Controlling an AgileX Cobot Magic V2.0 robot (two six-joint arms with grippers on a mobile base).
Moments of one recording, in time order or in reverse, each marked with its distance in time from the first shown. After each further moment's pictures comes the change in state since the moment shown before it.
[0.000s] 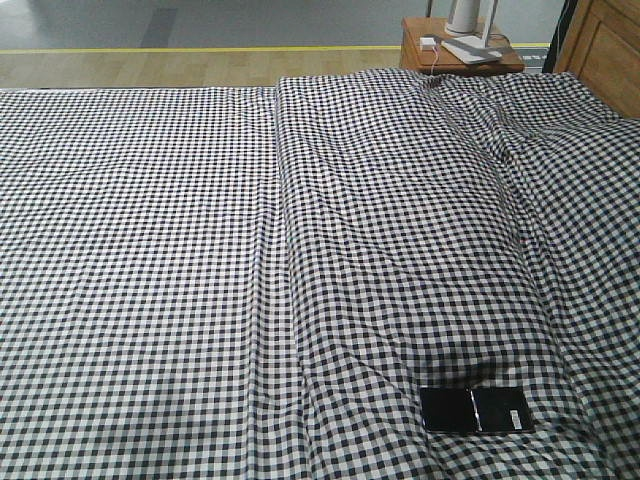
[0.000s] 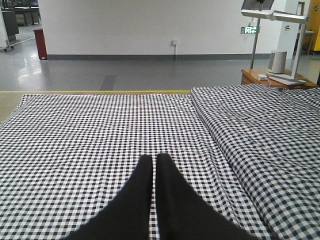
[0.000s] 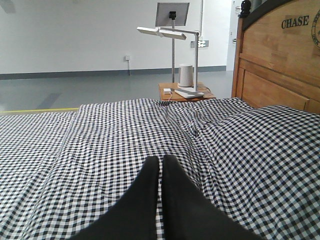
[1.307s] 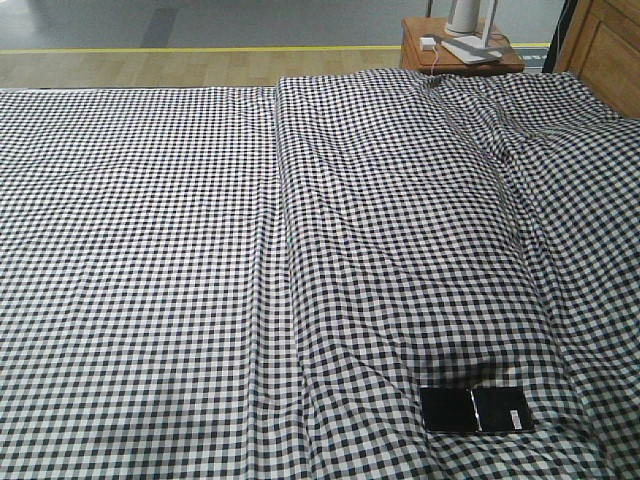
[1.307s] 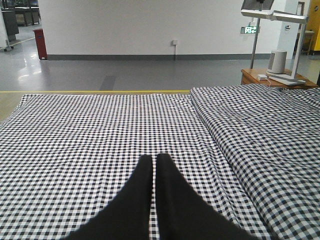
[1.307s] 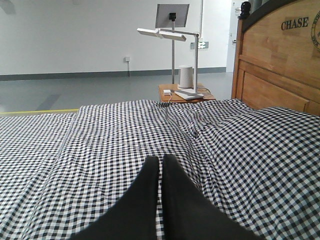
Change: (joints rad) left arm 0.000 0.000 0.000 0.000 0.000 0.000; right arm 0.000 0.000 0.000 0.000 -0.005 -0.002
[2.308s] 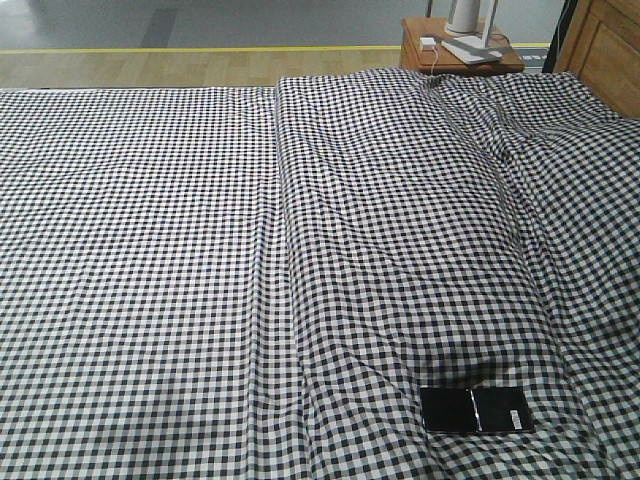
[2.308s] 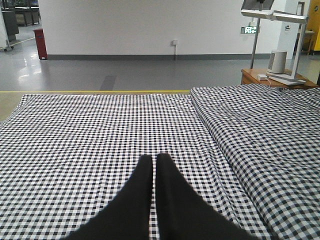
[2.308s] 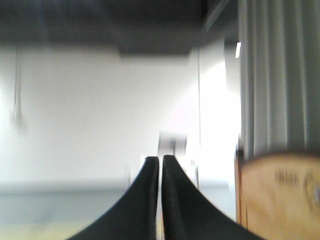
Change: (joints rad) left arm 0.000 0.000 0.000 0.000 0.000 0.000; right arm 0.000 0.438 -0.773 0.000 0.013 0.000
